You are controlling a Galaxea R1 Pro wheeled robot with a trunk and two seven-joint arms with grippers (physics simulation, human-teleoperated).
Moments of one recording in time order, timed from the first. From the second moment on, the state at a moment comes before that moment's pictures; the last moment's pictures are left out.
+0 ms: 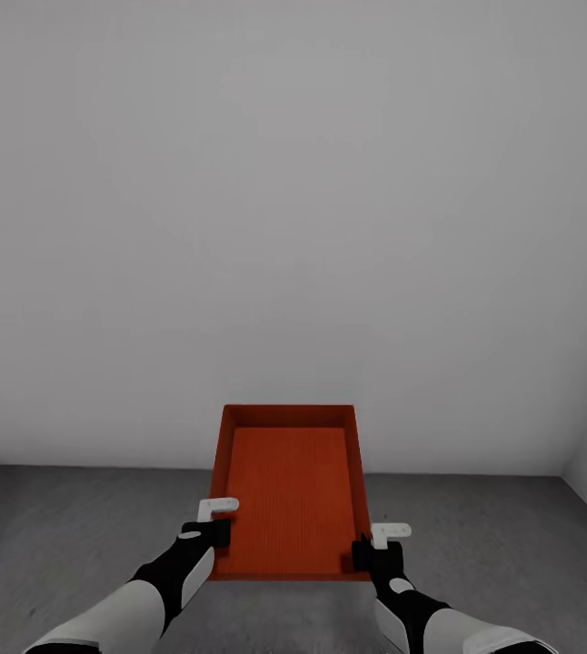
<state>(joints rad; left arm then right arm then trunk) -0.68 -0.11 -0.03 -0.24 0.06 0.08 0.19 -0.67 0.12 0.17 0.00 -0.13 -0.37 -0.14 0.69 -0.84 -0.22</state>
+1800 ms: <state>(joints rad) -0.68 -0.11 -0.03 -0.24 0.07 0.08 0.19 -0.67 0.12 0.17 0.00 -0.13 -0.37 -0.14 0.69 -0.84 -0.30</state>
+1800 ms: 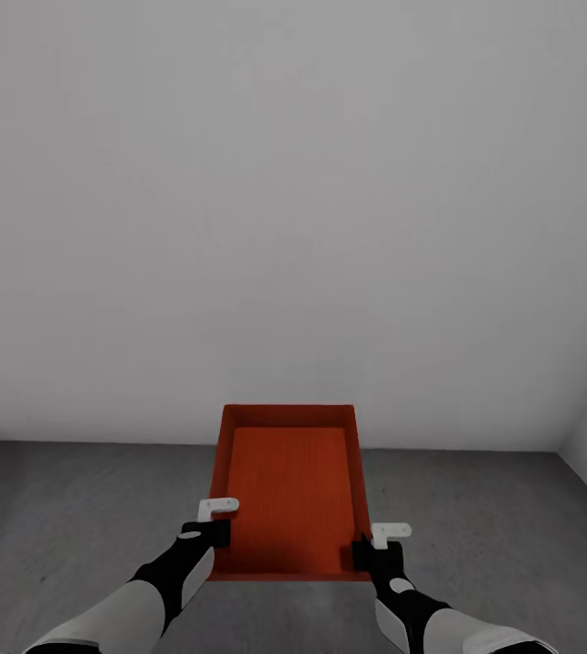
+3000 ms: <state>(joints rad) -0.68 -0.11 -0.04 -0.24 0.07 0.08 0.19 -0.67 0.12 0.17 0.00 -0.13 -0.37 -0.14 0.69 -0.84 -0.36</state>
